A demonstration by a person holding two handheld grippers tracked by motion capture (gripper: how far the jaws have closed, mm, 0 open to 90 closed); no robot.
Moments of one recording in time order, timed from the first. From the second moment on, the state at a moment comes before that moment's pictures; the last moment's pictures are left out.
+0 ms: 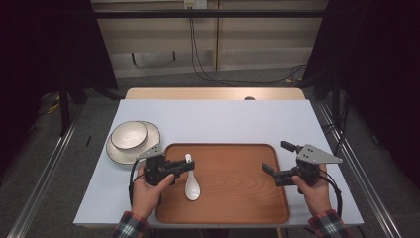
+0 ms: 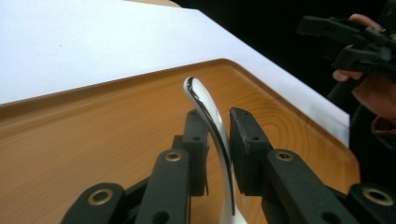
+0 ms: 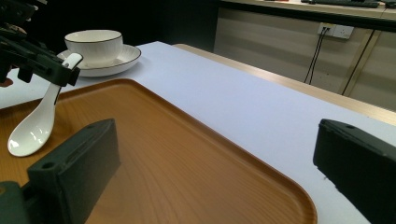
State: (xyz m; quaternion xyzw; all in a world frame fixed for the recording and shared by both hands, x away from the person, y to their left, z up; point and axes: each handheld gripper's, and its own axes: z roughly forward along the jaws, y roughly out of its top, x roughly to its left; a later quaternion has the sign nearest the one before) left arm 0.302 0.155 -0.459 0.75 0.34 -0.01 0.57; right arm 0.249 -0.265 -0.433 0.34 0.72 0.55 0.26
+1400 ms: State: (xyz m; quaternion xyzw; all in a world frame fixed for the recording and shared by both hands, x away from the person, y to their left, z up) left arm 0.303 0.148 -0.467 0.78 0.35 0.04 0.52; right arm 0.244 -0.266 -0.432 0.33 0.73 0.54 0.26
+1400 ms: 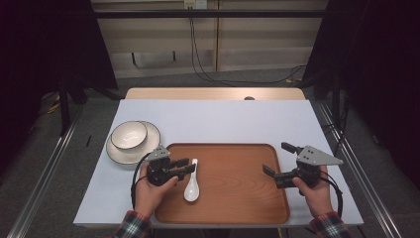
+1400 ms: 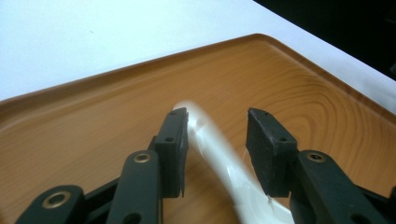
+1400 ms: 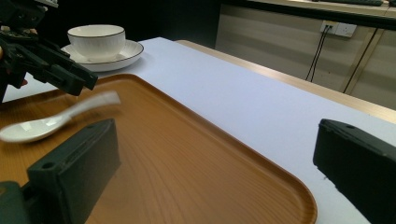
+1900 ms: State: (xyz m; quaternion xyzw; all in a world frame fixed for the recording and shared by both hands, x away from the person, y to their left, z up) left arm 0.304 0.157 -0.457 0.76 0.36 0.05 0.54; right arm 0.244 -0.267 -0.432 0.34 0.73 0.54 0.27
